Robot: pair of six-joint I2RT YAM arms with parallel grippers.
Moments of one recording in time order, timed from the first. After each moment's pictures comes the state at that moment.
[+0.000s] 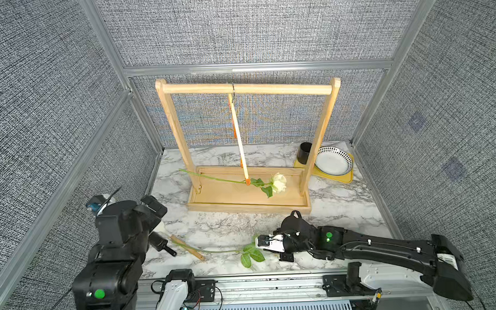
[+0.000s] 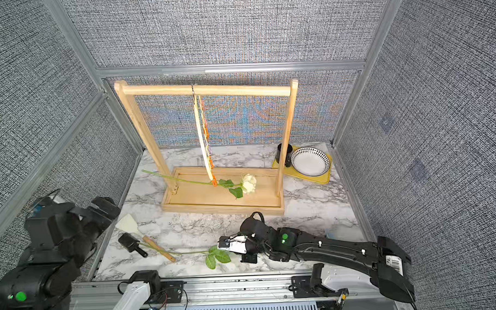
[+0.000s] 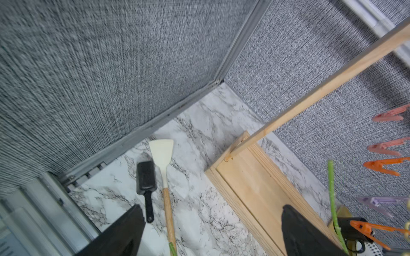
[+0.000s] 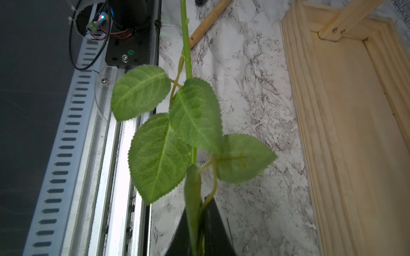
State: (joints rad) left arm -0.04 0.74 1.61 -1.38 -0.39 -0.68; right arm 1.18 1.13 0.71 -0.31 -0.16 -0.37
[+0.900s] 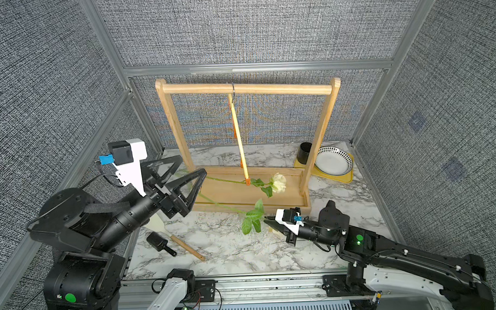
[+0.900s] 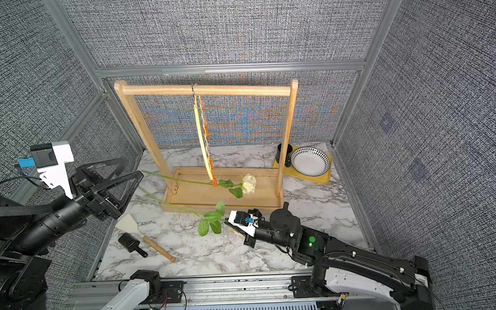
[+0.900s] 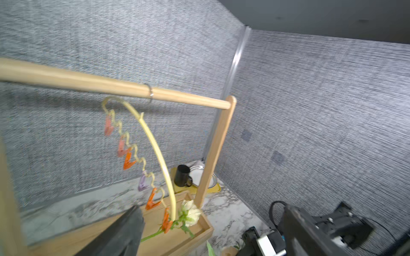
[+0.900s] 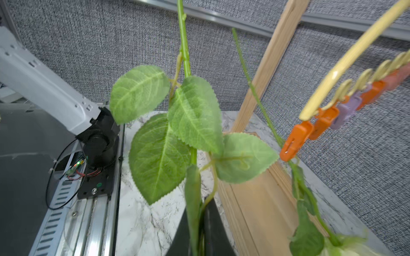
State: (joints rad) left arm -0.19 0.88 1.82 -0.81 0.73 -0.37; right arm 1.12 0.85 0.71 0.04 -0.05 -0.21
